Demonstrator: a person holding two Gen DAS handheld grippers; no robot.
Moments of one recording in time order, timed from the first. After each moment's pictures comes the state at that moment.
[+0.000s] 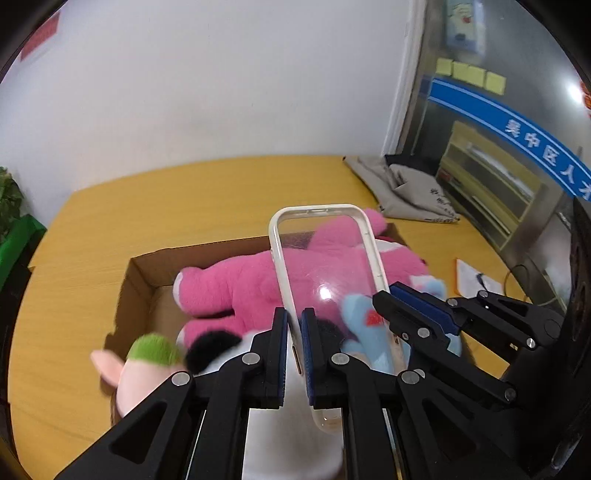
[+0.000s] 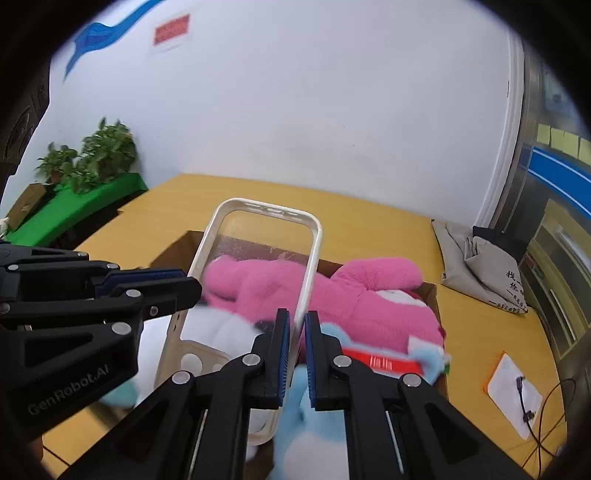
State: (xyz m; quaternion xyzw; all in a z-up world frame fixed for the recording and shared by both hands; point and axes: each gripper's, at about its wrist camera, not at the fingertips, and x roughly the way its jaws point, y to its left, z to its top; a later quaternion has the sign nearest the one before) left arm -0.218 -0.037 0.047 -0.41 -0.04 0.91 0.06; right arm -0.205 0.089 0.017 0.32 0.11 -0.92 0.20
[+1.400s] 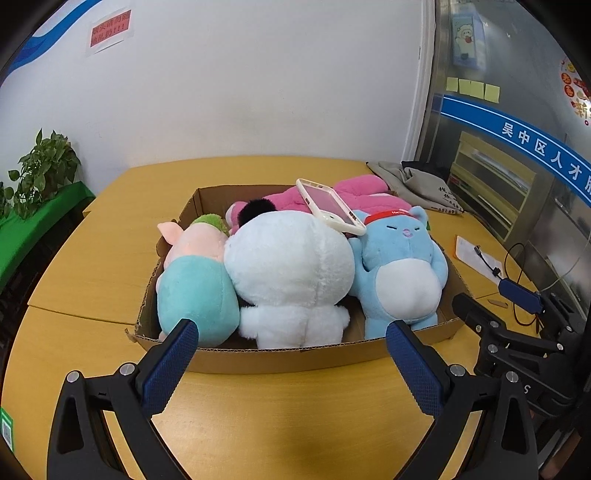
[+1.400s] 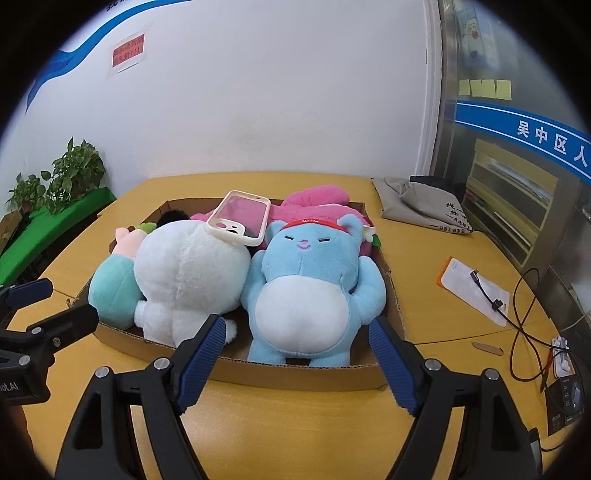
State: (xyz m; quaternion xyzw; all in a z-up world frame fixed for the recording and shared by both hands) left arm 0.010 -0.023 0.019 -0.34 -0.05 0.94 -0.02; right arm -0.043 0.184 -0.009 0.31 0.05 -0.94 0.12
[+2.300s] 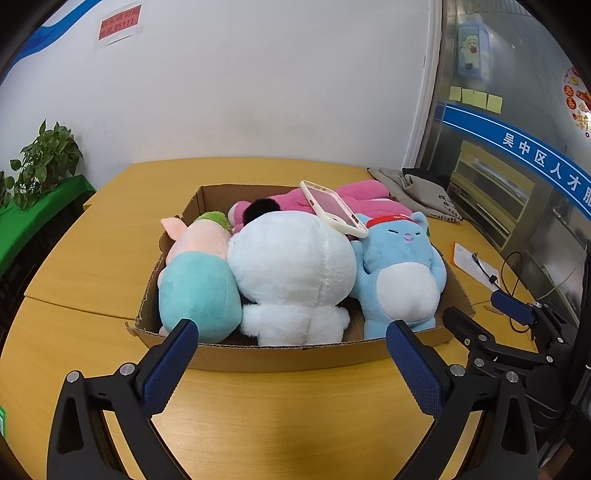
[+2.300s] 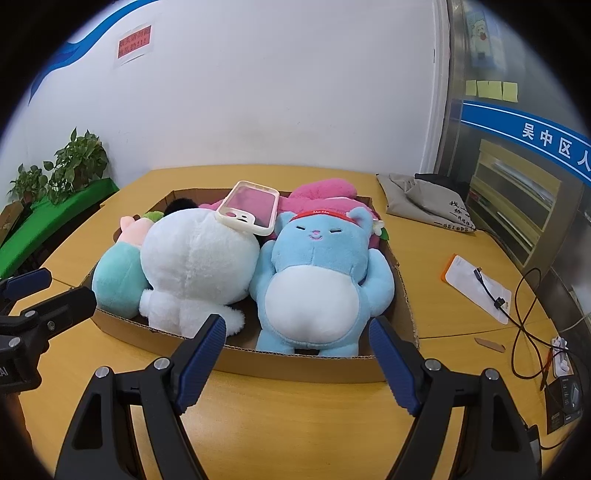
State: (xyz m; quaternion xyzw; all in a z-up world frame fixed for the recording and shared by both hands) left arm 0.014 -0.030 0.017 -0.34 -0.07 0.94 -0.02; right arm -0.040 0.174 -0.014 0.32 0.07 -0.94 0.12
